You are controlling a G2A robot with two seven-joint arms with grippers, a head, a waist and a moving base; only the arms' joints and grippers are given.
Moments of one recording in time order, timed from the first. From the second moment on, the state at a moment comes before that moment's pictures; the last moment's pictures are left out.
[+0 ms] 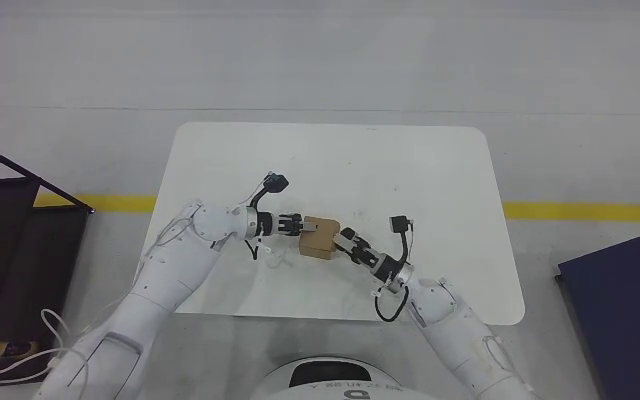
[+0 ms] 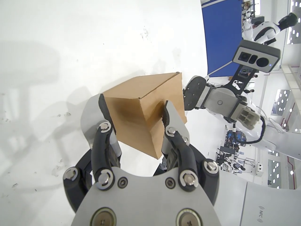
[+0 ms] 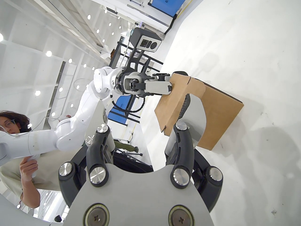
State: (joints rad) left arm 1.05 -1.14 -0.97 -1.16 0.16 -0.36 -0.96; right arm -1.49 -1.30 1.10 -1.27 -0.13 -0.74 0.36
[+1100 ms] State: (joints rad) left arm 1.04 -1.14 -0.96 -1.14 0.15 -0.38 -0.94; right arm -1.43 -1.30 1.05 -1.20 -0.15 -0.70 0.34
